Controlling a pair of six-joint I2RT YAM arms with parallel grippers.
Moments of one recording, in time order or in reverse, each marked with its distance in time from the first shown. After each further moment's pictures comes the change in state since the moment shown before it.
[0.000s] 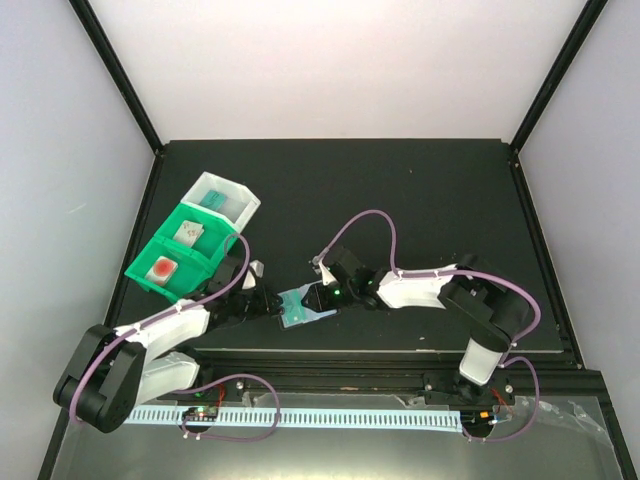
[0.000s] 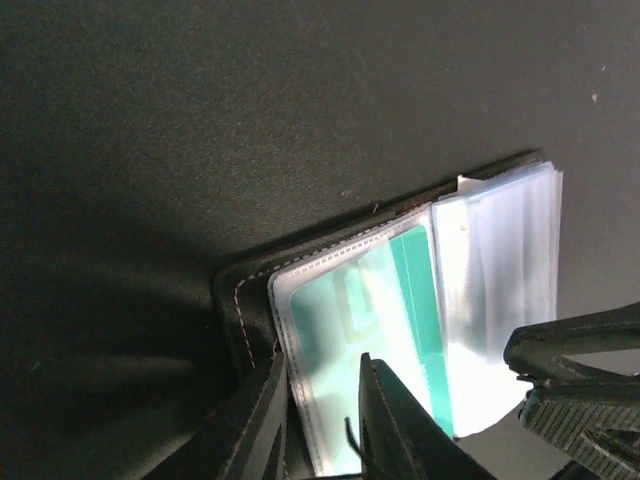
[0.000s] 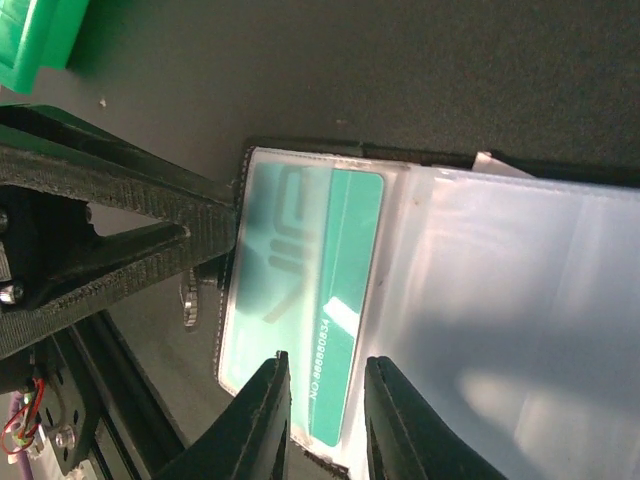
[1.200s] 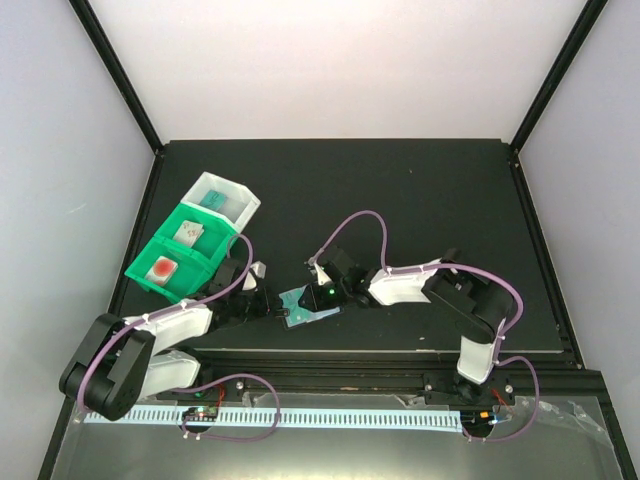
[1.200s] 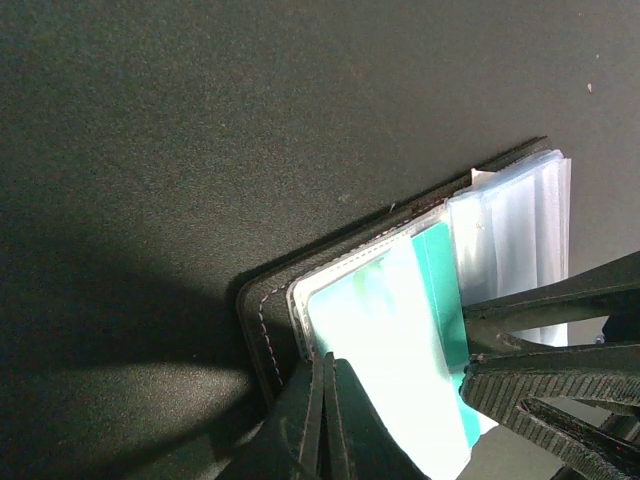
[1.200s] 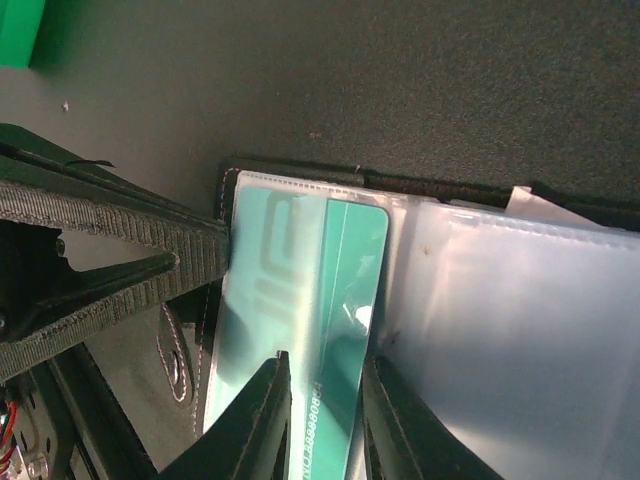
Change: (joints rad) left arm 0.007 0.068 -0.042 0.124 0.046 0.026; right arm 0.000 0.104 0.048 0.018 -0.008 0.003
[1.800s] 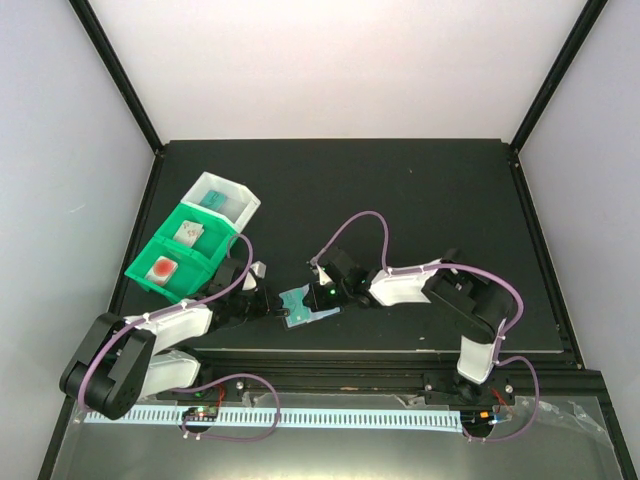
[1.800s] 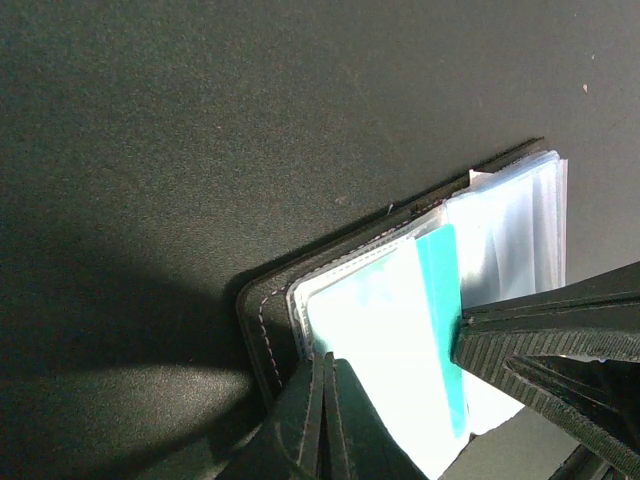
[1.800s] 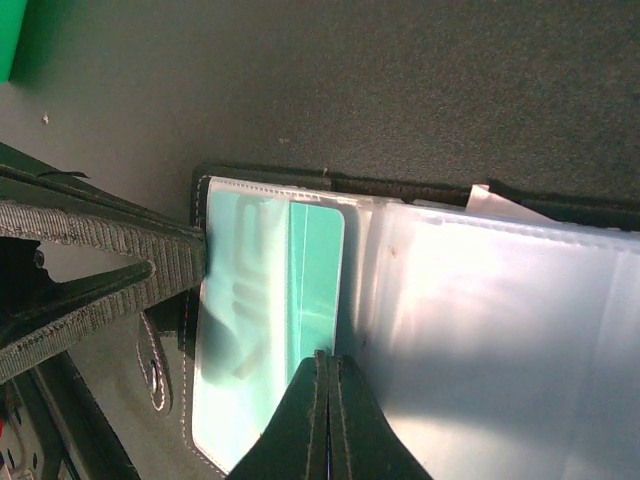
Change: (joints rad) left arm 0.003 0.006 -0.005 0.018 0.010 0.000; right arm -0.001 0.000 -0.008 0.001 0.026 0.019
